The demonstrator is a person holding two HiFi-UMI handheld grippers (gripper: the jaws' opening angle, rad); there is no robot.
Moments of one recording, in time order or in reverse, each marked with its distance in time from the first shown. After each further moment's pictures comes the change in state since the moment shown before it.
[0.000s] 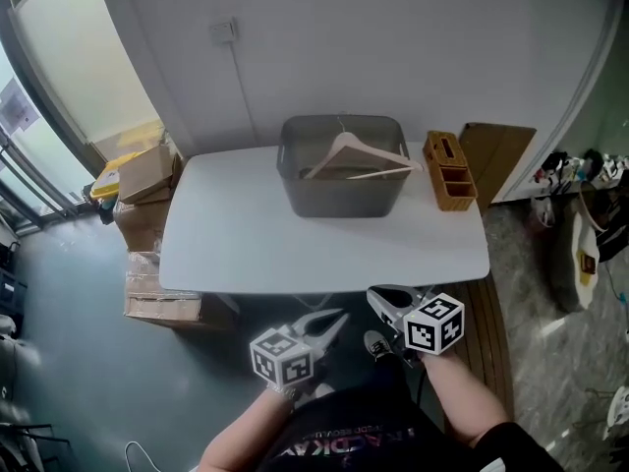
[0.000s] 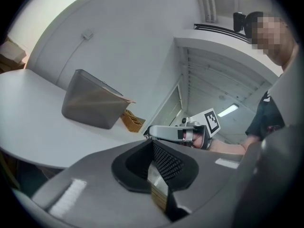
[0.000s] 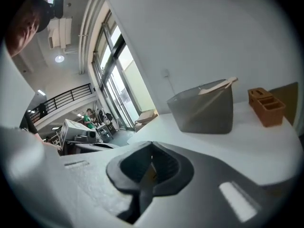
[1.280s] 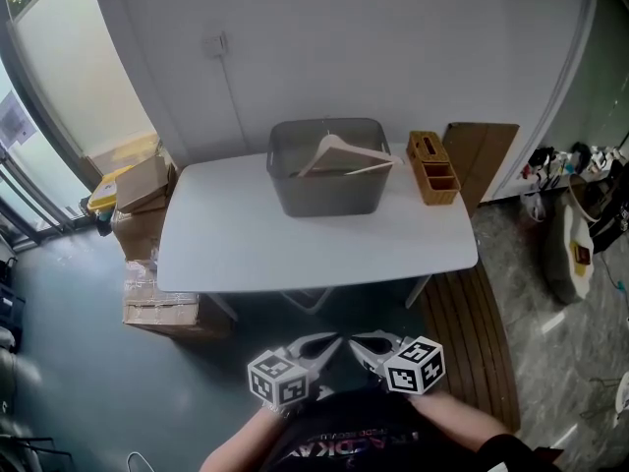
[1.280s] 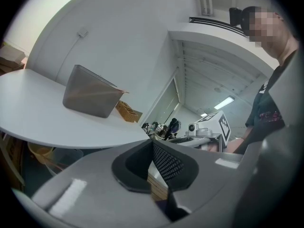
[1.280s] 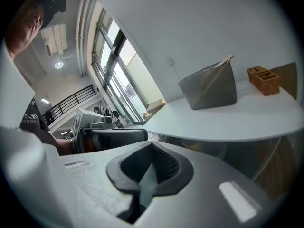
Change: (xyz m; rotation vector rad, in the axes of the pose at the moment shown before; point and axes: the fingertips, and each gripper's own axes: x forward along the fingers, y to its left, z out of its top) left arm -0.038 -0.051 -0.065 0.039 0.071 -0.019; right arm -0.041 0.092 -0.107 0.082 0.076 0.069
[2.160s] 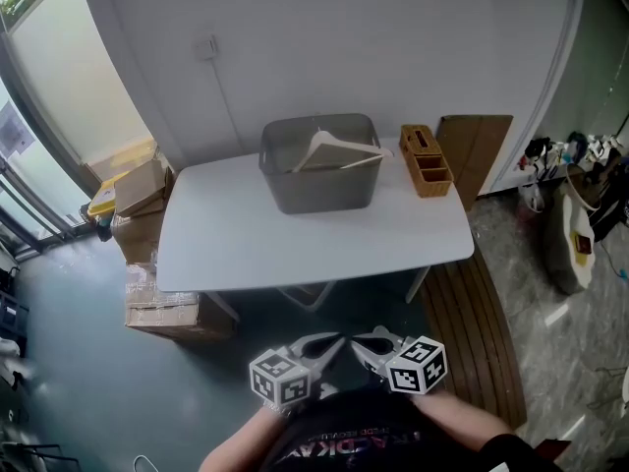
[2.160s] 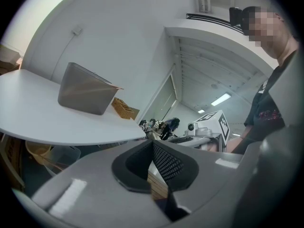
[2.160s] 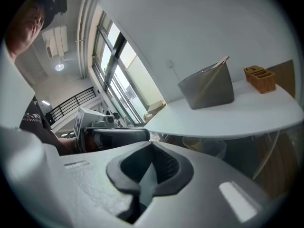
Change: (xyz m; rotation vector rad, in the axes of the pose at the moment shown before) left arm 0.005 -0.024 -0.016 0.025 0.036 -0.027; right arm -0.020 0.007 -0.019 0.010 -0.024 0.007
